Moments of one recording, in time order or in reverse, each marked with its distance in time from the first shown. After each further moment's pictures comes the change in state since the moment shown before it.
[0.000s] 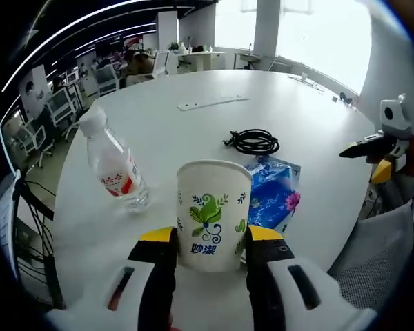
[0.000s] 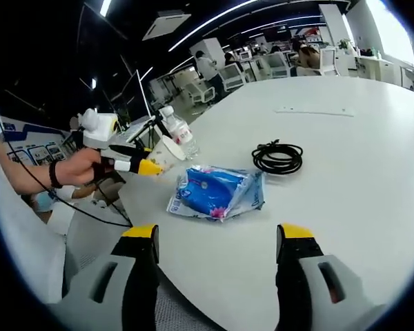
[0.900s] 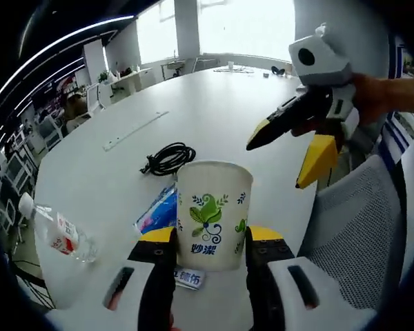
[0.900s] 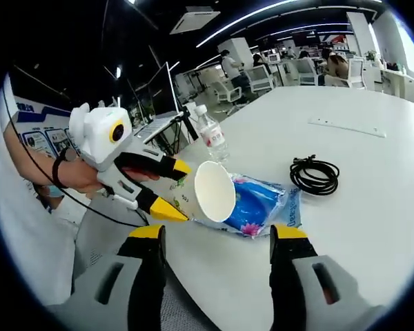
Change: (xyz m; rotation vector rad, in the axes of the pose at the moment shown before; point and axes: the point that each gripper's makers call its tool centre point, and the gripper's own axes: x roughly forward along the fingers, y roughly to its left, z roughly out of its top) left arm 0.001 -0.118 0.008 0.386 -0.038 -0.288; right arm 0.021 0.044 0.017 -0.095 -0.001 0.130
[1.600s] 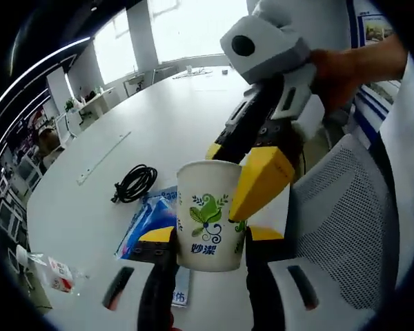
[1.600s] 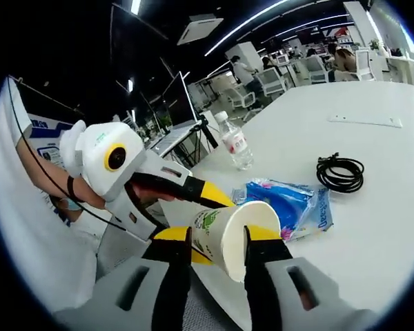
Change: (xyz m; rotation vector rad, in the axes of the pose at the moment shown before) left arm 0.006 -0.041 0.016 0.197 -0.016 -0.108; right arm 0.005 0.034 0.006 0.090 -0.061 0.131
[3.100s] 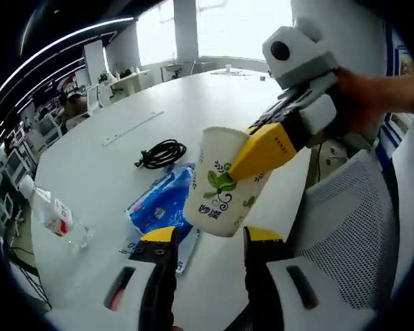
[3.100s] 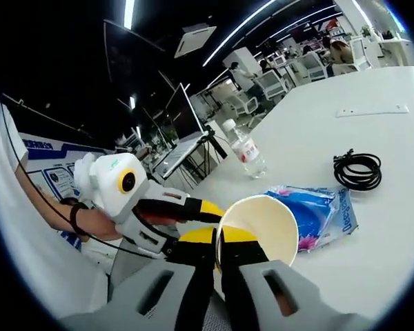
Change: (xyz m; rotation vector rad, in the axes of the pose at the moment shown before) left arm -0.032 0.020 -0.045 -0.297 -0.019 0.145; right arm 0.021 0.017 0.014 0.070 -0.062 0.044
